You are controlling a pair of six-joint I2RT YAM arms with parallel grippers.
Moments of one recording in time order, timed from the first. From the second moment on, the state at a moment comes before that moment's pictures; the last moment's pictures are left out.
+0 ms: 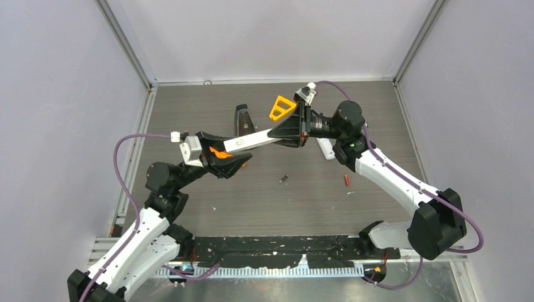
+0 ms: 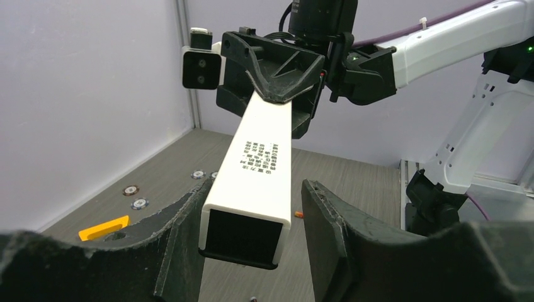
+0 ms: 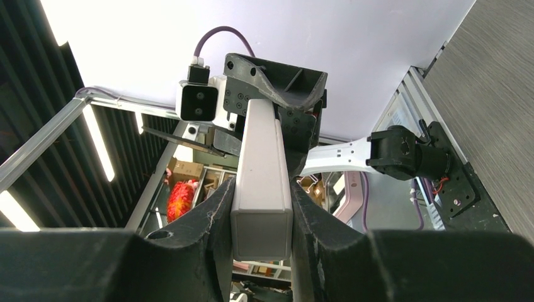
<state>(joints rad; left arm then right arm) -0.49 0.69 0.54 0.60 0.63 -0.26 0.52 1.30 0.98 0.52 -0.98 1.53</state>
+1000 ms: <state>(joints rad) -0.49 0.72 0.54 0.70 0.65 -0.31 0.52 1.32 0.96 0.62 -0.99 1.61</state>
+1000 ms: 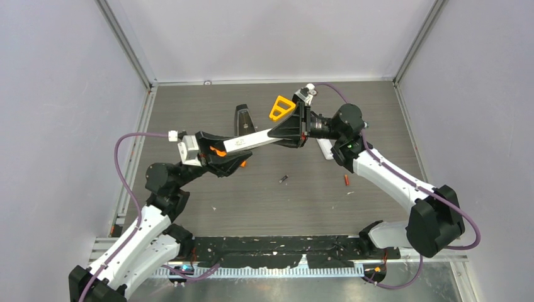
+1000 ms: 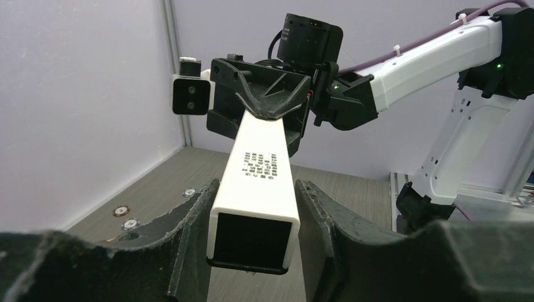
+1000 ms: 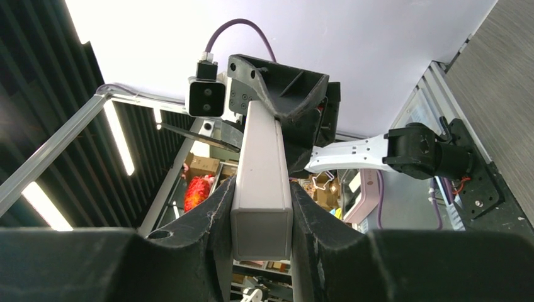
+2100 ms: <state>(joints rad) -0.49 0.73 0.54 0.77 0.67 -0.32 0.54 1.34 0.92 0.78 -0.98 1.76</state>
